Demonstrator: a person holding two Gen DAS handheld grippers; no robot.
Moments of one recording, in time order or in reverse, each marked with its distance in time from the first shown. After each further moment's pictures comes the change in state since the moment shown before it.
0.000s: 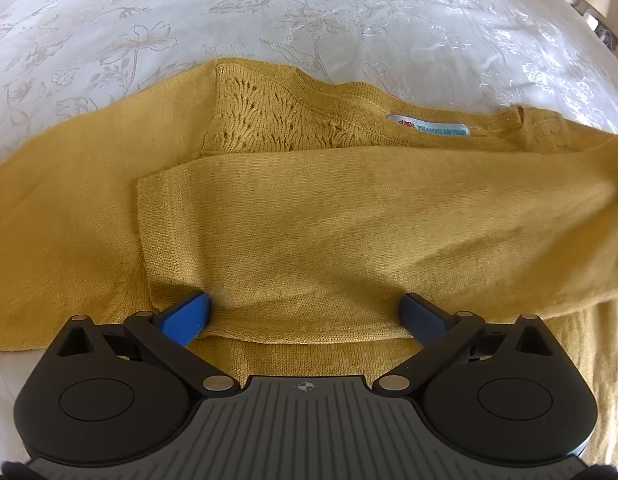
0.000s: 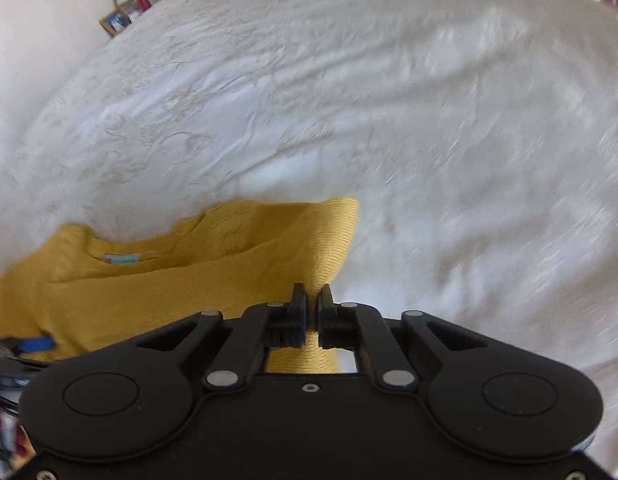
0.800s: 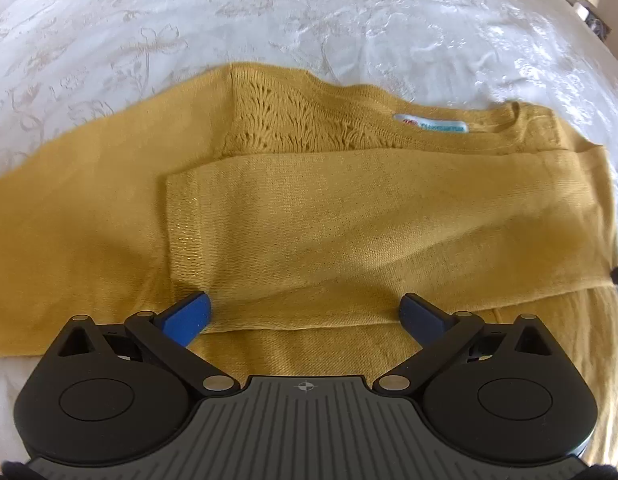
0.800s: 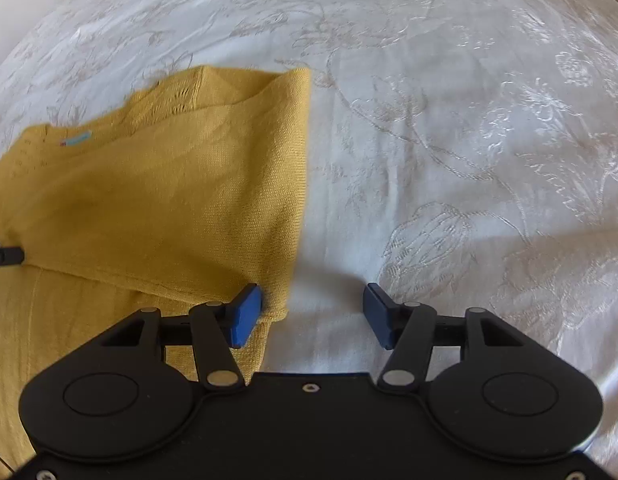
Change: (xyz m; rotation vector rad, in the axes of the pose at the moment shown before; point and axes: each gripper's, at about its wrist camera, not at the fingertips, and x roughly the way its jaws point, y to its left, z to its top) left arm -0.018 0.018 0.004 0.041 0.010 -0.022; right arm -0.008 -0.023 -0.069 0.035 0.115 -0.032
